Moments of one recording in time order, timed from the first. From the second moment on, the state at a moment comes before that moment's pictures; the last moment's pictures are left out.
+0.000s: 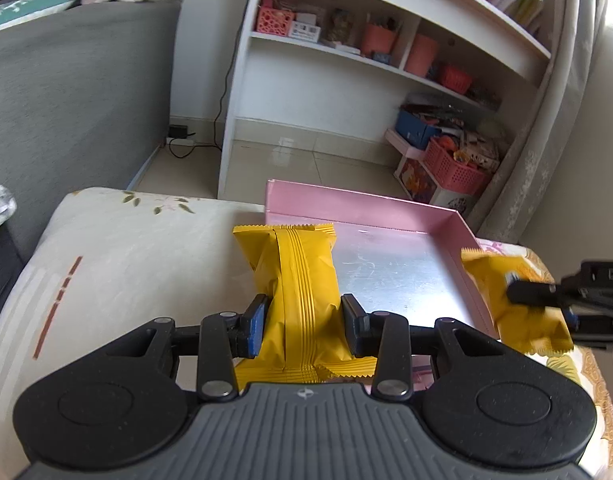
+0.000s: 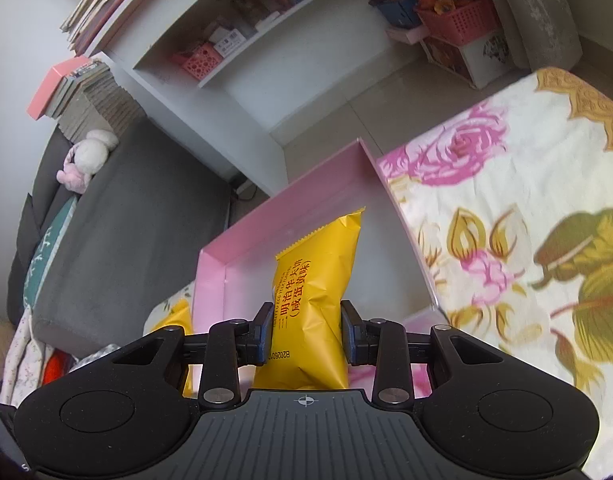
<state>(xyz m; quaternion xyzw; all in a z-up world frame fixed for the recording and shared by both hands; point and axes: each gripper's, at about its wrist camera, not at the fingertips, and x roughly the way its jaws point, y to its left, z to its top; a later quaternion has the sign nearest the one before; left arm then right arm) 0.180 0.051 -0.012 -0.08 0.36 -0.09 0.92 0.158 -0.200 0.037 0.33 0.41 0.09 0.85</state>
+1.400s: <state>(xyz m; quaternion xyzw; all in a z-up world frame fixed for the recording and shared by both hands) 0.173 0.023 -0.011 -0.04 0.38 -0.11 0.92 0.143 -0.208 0.051 0.23 0.39 0.07 0.89</state>
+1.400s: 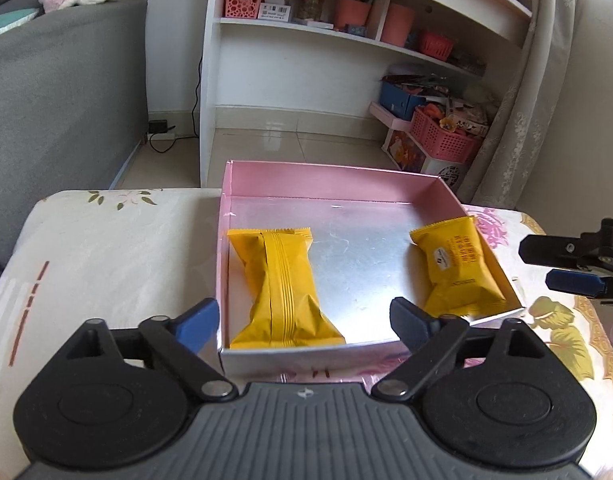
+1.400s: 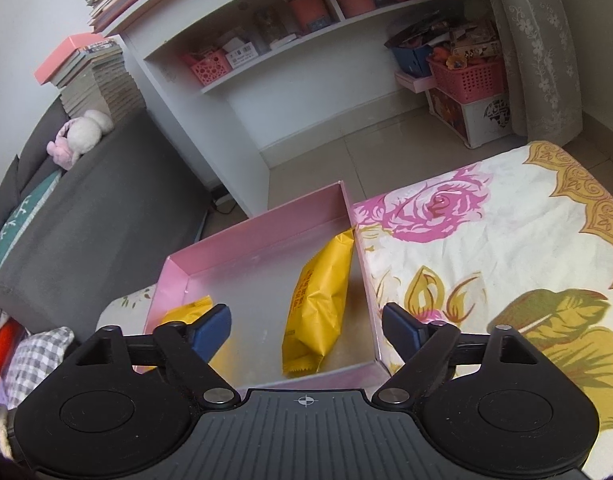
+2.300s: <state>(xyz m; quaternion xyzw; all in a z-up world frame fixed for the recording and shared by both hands) 0.085 0.026 -0.018 -0.01 0.41 -0.18 0.89 0.045 -0.183 0.038 0.05 0.39 0.08 0.91</state>
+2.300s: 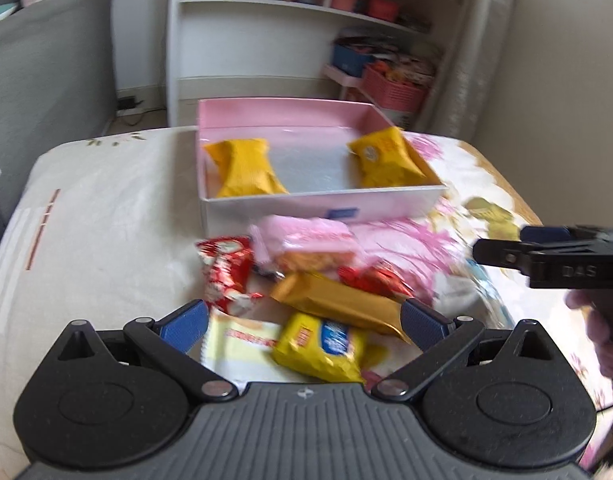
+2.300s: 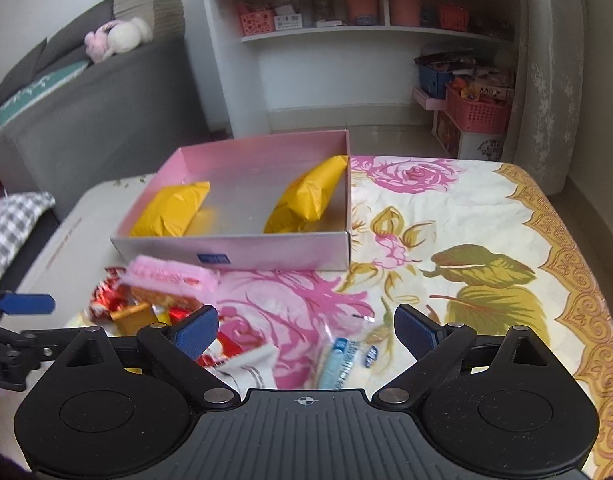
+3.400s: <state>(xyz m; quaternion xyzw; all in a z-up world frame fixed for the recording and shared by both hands) 0.047 -0.006 -0.046 0.07 0.45 -0.35 0.82 0.002 -0.151 0.013 0.00 0.39 0.26 0.88</state>
